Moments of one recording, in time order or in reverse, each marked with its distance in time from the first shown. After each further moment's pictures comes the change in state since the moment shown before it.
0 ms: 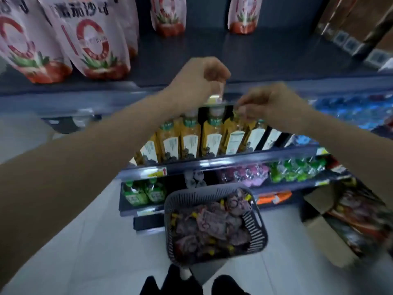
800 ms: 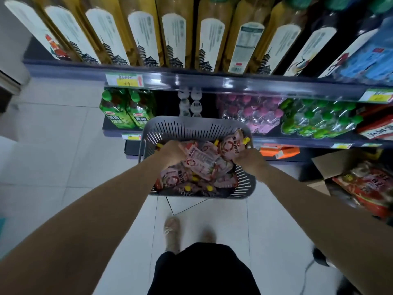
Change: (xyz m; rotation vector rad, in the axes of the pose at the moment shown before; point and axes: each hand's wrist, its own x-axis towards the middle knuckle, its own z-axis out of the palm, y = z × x) left_hand -0.175 -0.221 0.252 -0.017 -0.289 -1.121; right_hand -0.112 0.273 0.195 -0.183 -0.441 0.761
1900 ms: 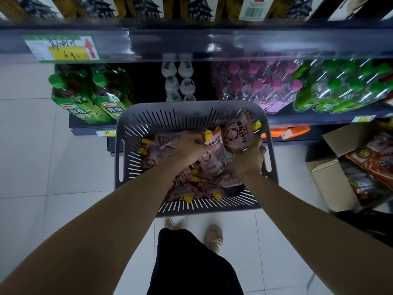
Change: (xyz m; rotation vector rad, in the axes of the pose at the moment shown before) left_hand 0.105 -0.011 0.070 -0.200 -0.057 0.233; right_hand 0.074 0.010 0.086 0.477 0.467 0.211
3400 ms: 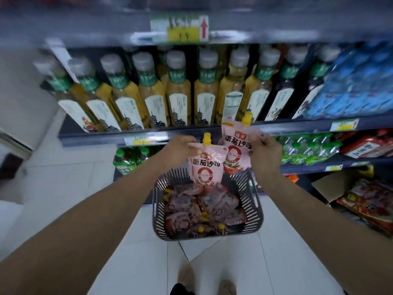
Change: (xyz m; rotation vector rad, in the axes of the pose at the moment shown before) left_hand -0.141 0.157 -0.143 0.024 -0.009 0.306; right_hand -0.095 -0.149 -0.154 0.660 0.075 -0.290
